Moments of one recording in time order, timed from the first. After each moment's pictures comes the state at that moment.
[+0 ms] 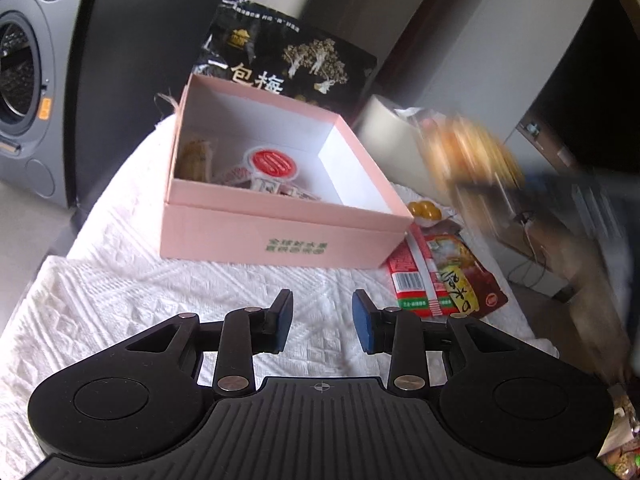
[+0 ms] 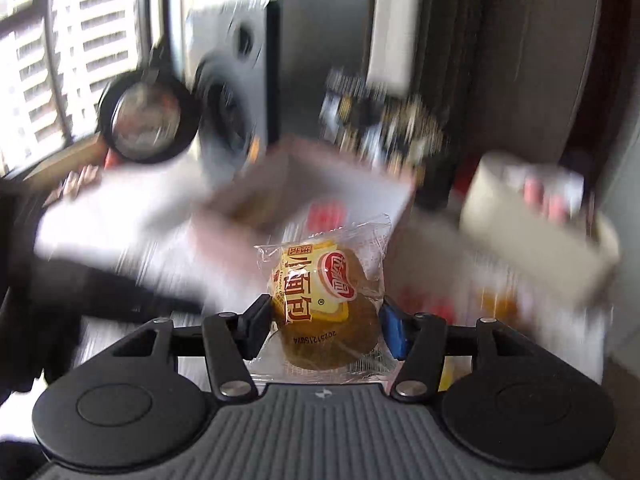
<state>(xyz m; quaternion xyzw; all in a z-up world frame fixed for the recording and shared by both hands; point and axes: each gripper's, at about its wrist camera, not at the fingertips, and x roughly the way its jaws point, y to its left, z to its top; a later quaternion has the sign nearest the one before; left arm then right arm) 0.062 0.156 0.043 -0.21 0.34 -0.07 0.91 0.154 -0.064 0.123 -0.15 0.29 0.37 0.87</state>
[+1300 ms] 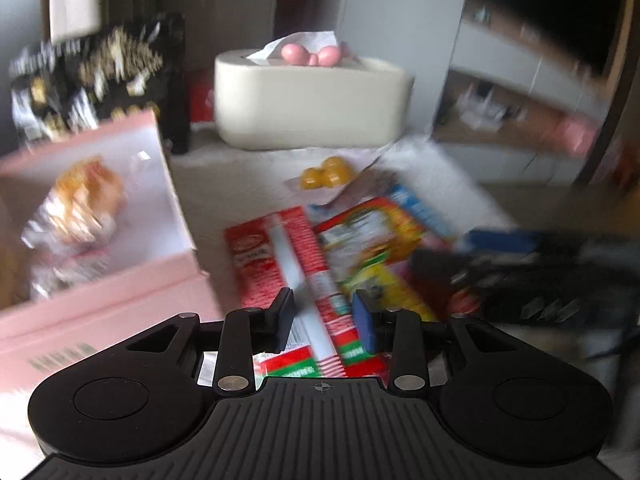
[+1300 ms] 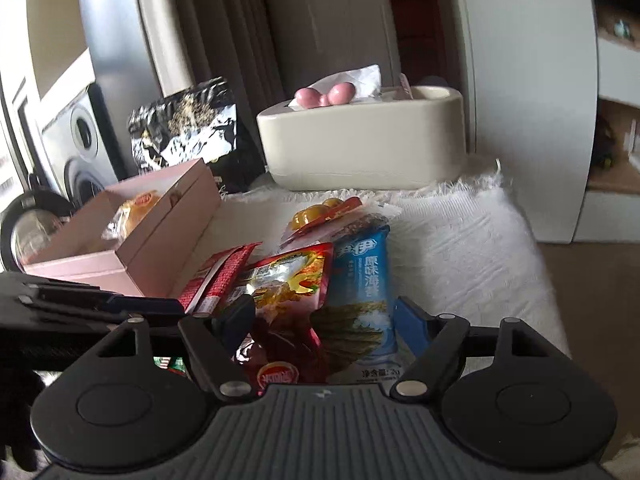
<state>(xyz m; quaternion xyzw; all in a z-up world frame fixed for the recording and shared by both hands) 0.171 -0.020 0.029 0.02 0.37 -0.10 0.92 0.187 -0.206 0.016 0.06 0.30 0.21 0.93</state>
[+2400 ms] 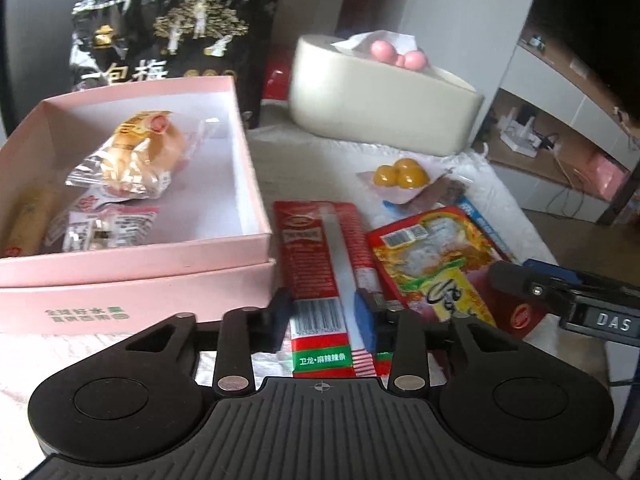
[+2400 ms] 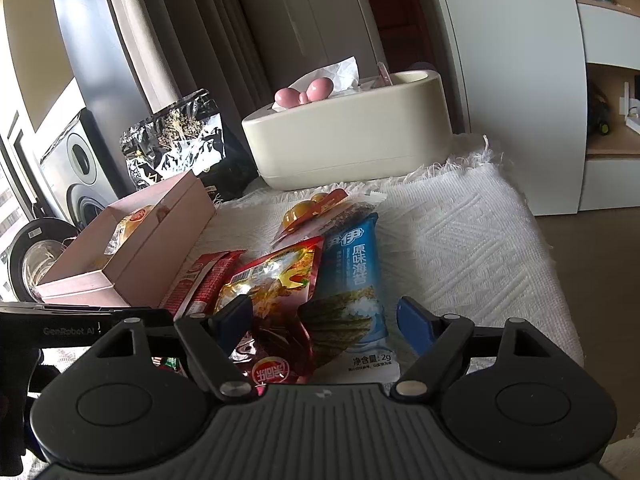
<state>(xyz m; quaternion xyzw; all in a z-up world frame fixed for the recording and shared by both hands) 0.177 0.031 0.026 -0.08 0.39 -0.07 0.92 0.188 -0.216 0.008 0.10 0.31 0.20 0.92</state>
